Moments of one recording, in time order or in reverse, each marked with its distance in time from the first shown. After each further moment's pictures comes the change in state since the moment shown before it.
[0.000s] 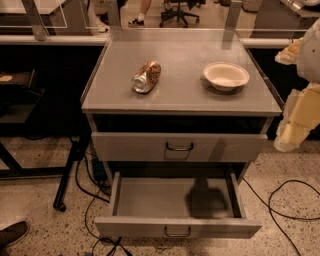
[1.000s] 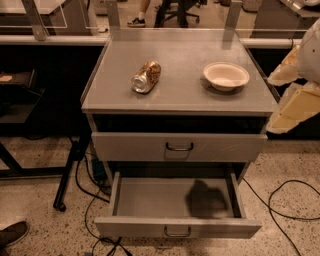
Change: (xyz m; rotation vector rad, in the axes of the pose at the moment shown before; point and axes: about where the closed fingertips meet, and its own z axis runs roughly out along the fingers) arm 0.000 0.000 0.000 0.000 0.000 0.000
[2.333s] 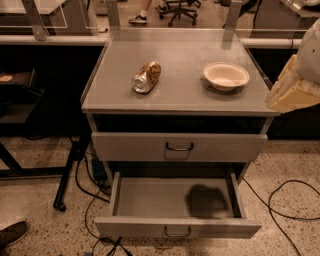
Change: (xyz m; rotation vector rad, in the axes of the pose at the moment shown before) arm 0.000 0.000 0.000 0.000 0.000 0.000
